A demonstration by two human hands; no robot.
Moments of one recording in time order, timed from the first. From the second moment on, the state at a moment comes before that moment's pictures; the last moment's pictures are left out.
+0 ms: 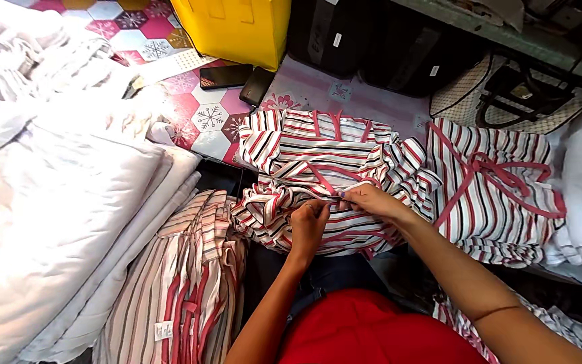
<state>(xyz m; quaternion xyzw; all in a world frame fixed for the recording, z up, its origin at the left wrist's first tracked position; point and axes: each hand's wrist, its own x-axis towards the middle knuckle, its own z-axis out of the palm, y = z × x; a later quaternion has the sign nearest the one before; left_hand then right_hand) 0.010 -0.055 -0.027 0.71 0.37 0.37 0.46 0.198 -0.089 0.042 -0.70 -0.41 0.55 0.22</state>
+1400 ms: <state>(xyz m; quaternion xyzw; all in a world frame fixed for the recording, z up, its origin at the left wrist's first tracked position) 0.017 -0.006 0.033 0.85 0.32 0.16 0.38 0.207 -0.051 0.023 -0.60 -0.16 0.61 0.50</state>
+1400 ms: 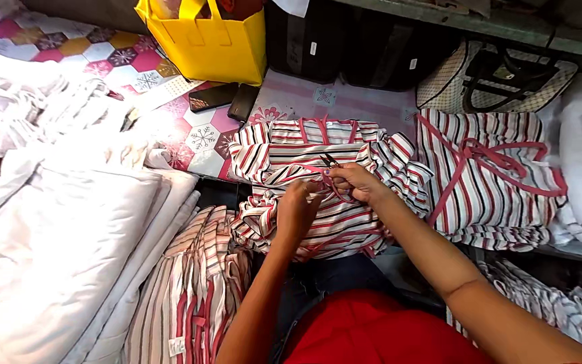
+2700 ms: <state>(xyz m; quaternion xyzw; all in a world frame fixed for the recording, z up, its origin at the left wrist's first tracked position) -0.003 -0.059 -0.045 0.94 0.24 0.22 0.09 0.224 -0.045 -0.008 -0.79 -0.44 0.30 0.31</state>
